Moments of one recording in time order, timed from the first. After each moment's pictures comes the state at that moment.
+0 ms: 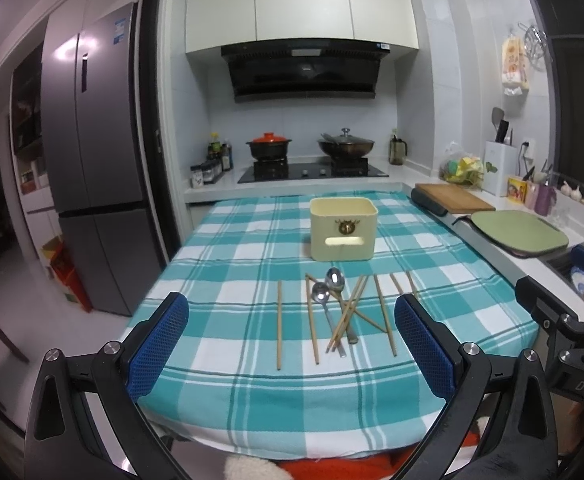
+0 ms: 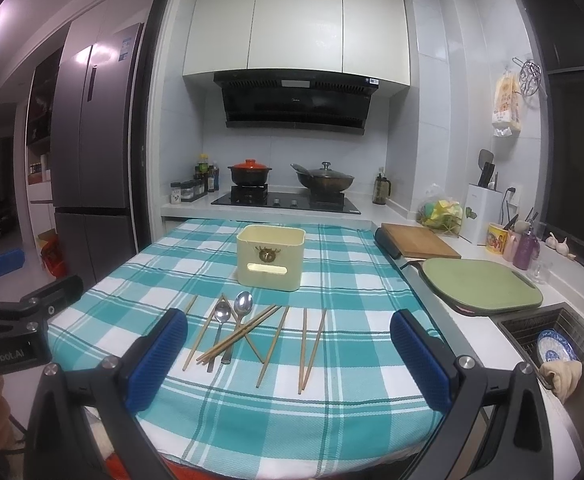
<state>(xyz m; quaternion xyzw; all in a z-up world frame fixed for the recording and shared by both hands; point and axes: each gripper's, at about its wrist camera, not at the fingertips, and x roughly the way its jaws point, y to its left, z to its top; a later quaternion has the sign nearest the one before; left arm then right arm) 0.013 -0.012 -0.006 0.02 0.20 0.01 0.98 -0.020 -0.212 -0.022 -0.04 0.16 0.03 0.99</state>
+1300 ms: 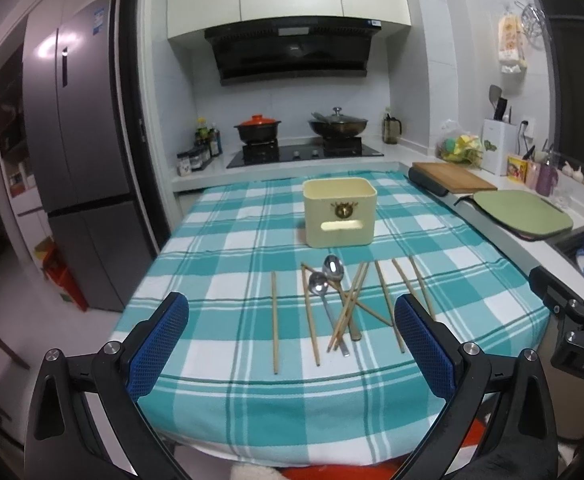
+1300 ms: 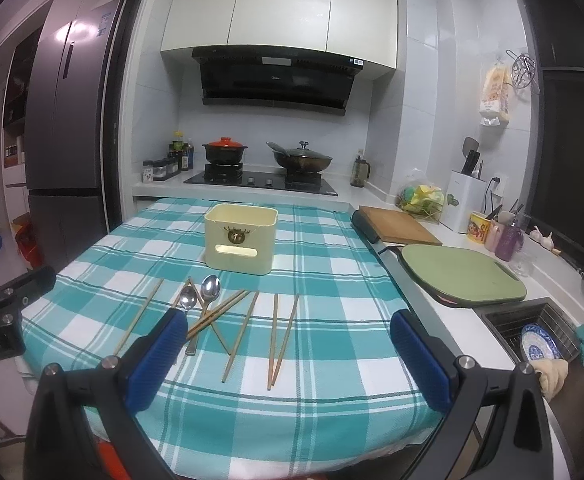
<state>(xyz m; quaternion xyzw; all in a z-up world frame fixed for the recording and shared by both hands) 0.058 -0.018 -0.019 0.04 0.24 0.00 0.97 0.016 -0.225 -0.030 -0.06 0.20 -0.02 0.98</state>
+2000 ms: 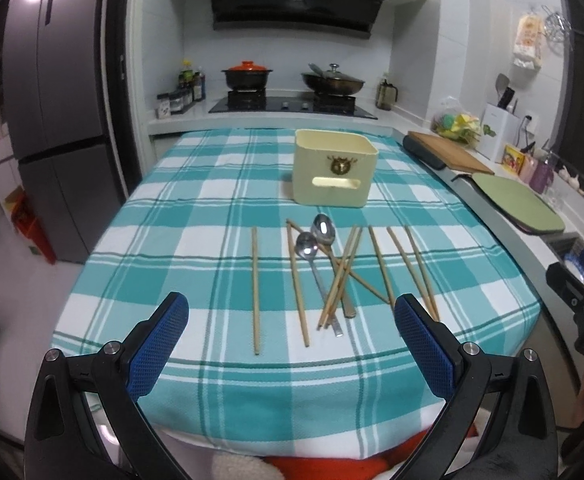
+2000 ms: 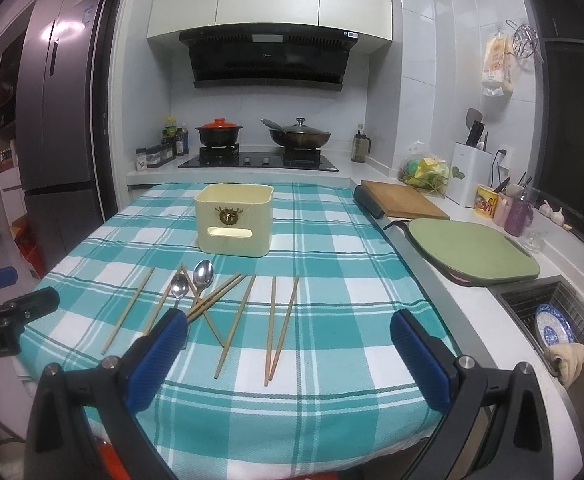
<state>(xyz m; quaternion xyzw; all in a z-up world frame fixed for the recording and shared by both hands) 0.110 0.011 -0.059 -0.02 0.32 -0.03 0.95 0.052 -0.242 -0.053 -0.03 0.23 -0.01 0.97</state>
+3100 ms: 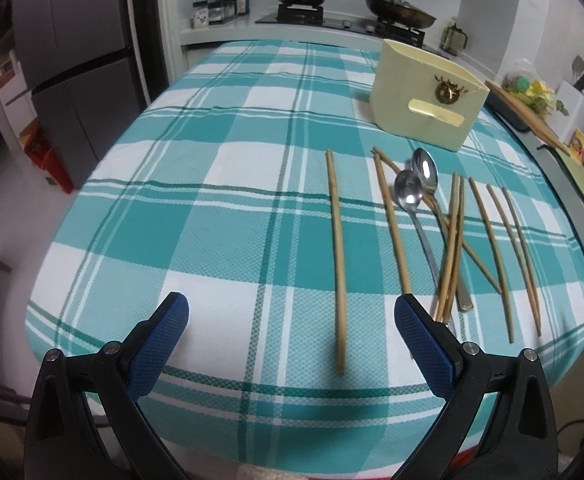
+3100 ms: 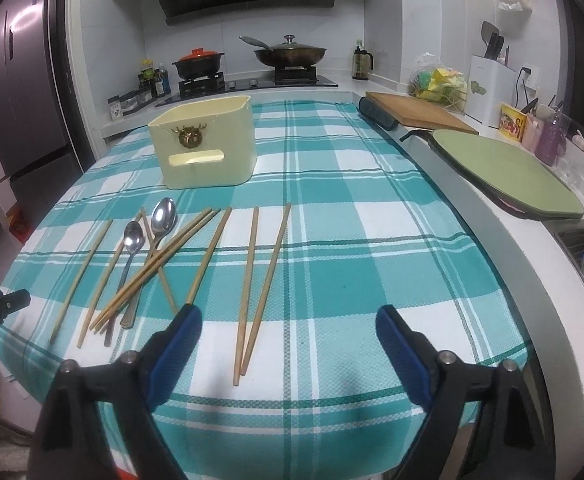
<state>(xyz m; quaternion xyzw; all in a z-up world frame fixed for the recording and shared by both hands) 0.214 0.066 -0.158 -0.05 0.45 0.03 0.89 0.163 -0.283 -0.141 0.01 0.37 0.00 0.93</state>
